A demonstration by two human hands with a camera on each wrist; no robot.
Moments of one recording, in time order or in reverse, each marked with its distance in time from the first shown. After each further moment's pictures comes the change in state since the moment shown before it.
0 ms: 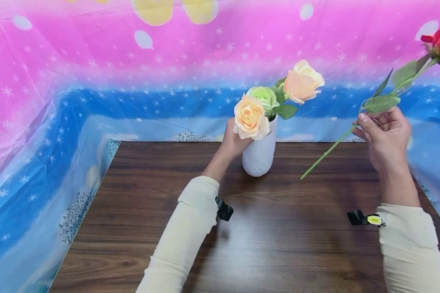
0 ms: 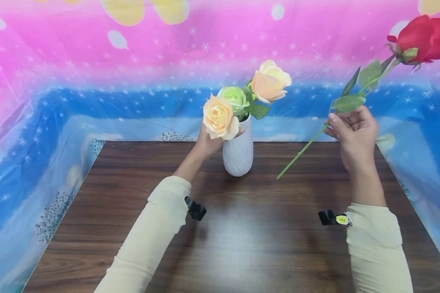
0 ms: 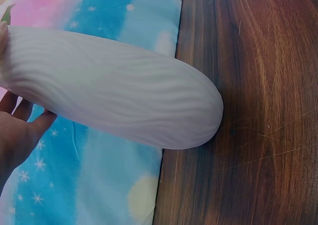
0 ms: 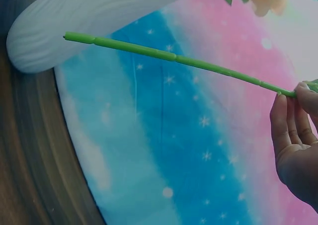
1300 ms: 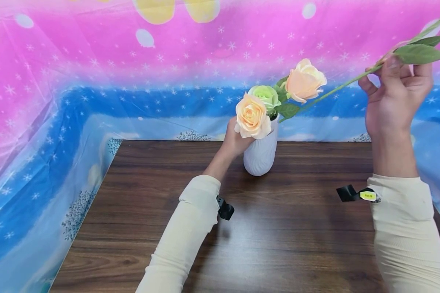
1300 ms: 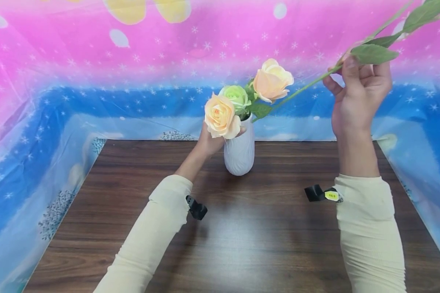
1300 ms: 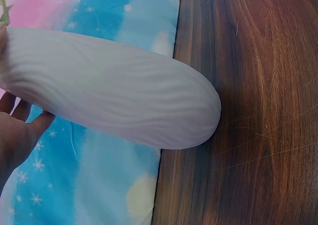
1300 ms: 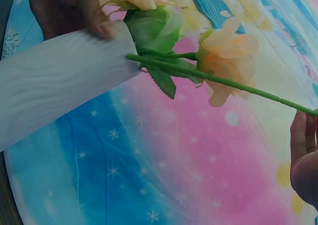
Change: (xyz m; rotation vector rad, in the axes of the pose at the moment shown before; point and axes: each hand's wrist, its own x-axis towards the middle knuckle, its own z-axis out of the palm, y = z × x) left_hand 0.000 -0.004 0.001 -0.043 0.009 0.050; right_hand 0.037 -0.034 0.095 0.149 0.117 -0.301
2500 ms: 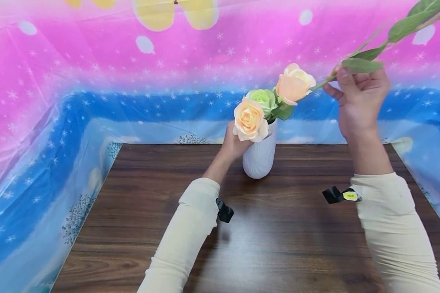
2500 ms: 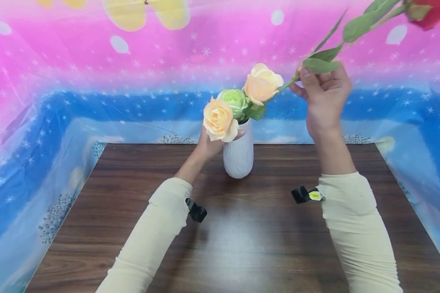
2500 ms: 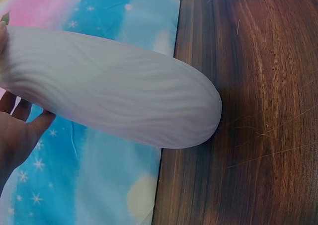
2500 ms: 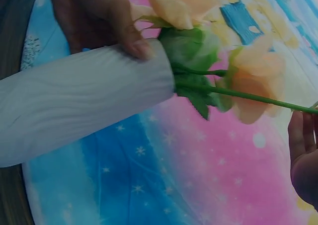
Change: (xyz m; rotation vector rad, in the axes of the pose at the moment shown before) left_hand 0.000 0.000 -0.001 -0.003 0.000 0.018; right_hand -0.013 0.024 0.019 -0.017 -0.188 0.066
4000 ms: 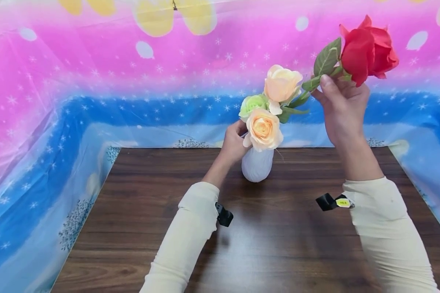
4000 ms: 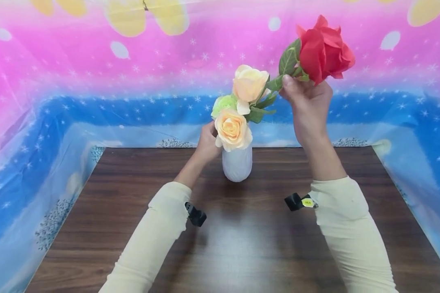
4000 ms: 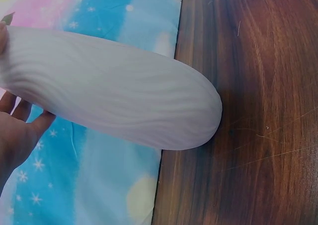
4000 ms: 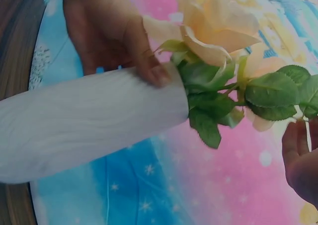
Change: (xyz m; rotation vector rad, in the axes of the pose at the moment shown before) left_hand 0.000 0.002 0.005 -0.112 0.016 -0.183; right_hand -0.014 0.001 0.017 0.093 -0.060 0.087
